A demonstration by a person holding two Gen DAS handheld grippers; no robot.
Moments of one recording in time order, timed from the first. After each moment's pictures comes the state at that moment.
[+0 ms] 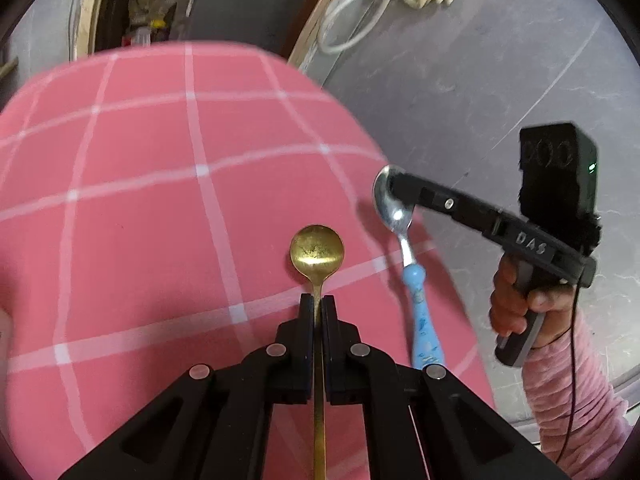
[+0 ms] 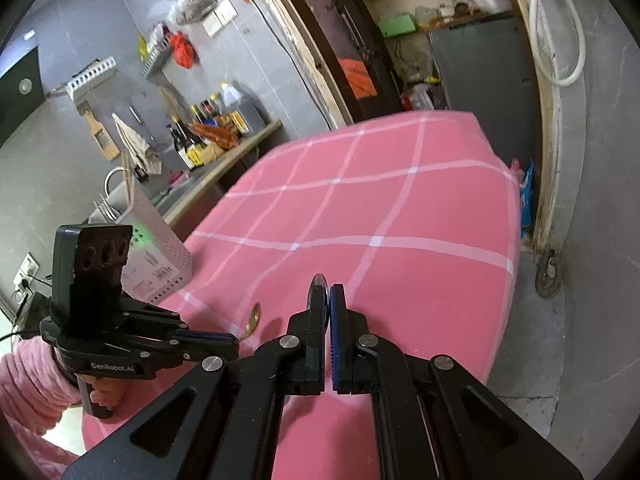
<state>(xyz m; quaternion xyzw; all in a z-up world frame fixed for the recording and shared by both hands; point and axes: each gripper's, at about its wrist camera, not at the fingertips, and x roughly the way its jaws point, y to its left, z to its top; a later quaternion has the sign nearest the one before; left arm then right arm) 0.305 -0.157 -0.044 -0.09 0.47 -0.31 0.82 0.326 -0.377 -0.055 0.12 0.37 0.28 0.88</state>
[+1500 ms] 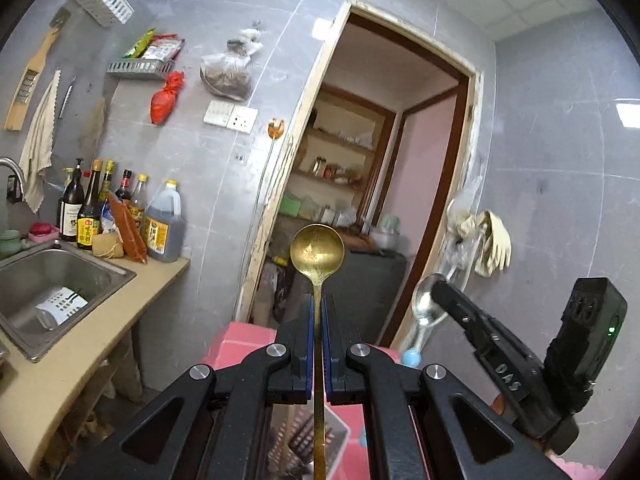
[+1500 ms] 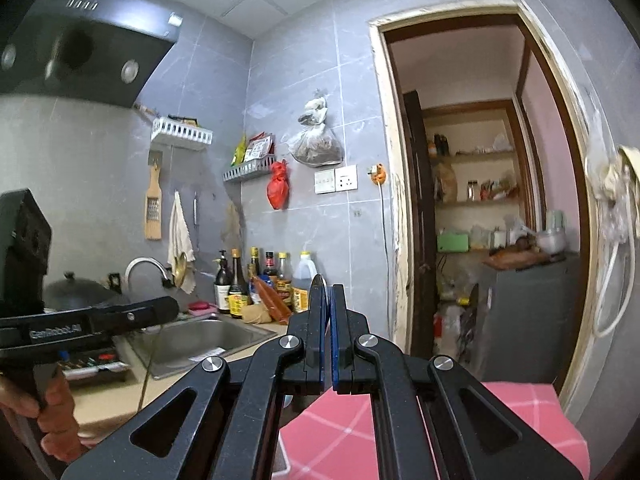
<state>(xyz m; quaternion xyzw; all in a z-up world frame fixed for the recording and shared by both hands) 0.213 0.079 0.130 -0.16 0.07 -0.08 0.98 0.274 -0.138 0.139 0.01 -0.01 0.27 0.96</state>
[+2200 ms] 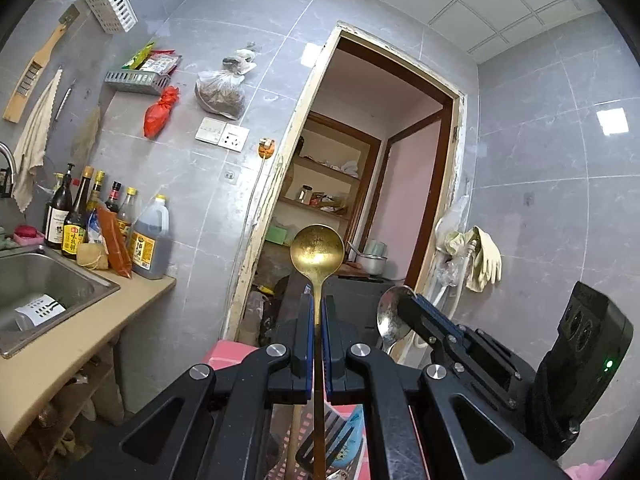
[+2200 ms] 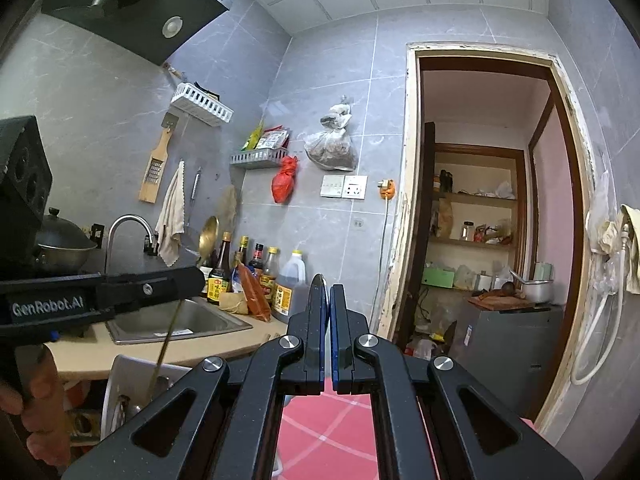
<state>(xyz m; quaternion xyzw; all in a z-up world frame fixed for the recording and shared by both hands) 0.225 0.078 0.088 -0.17 0.01 -0.09 0.98 0.256 -0.100 0.116 -0.08 -0.06 0.25 0.96</state>
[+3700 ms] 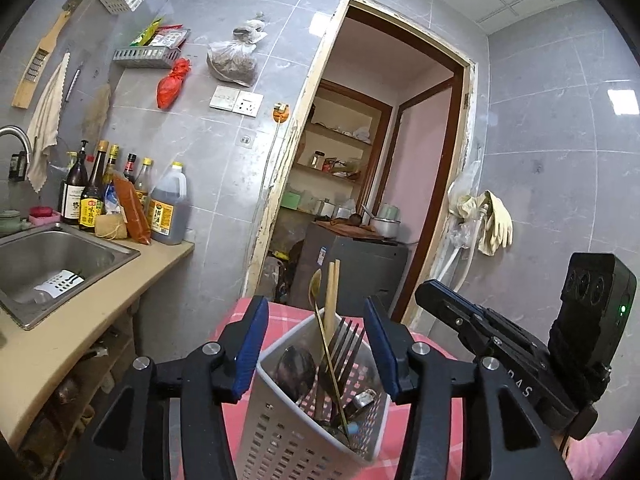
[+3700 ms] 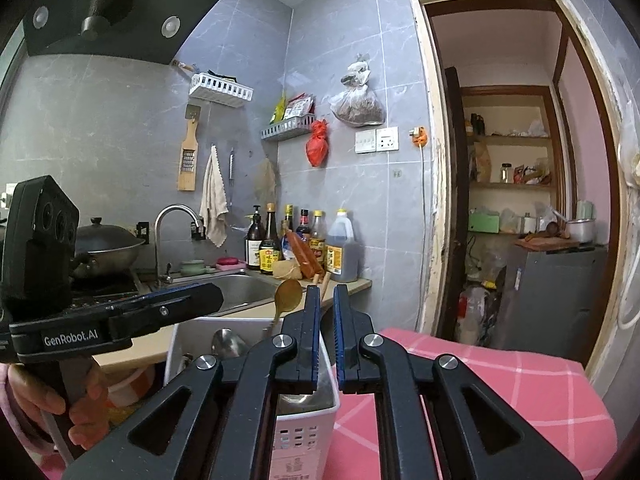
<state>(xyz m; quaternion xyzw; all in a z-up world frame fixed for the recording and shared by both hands) 0.206 0.086 0.065 -0.15 0.08 -0.08 0.98 0.262 -0.118 0.080 -0.03 0.04 0.33 0.94</state>
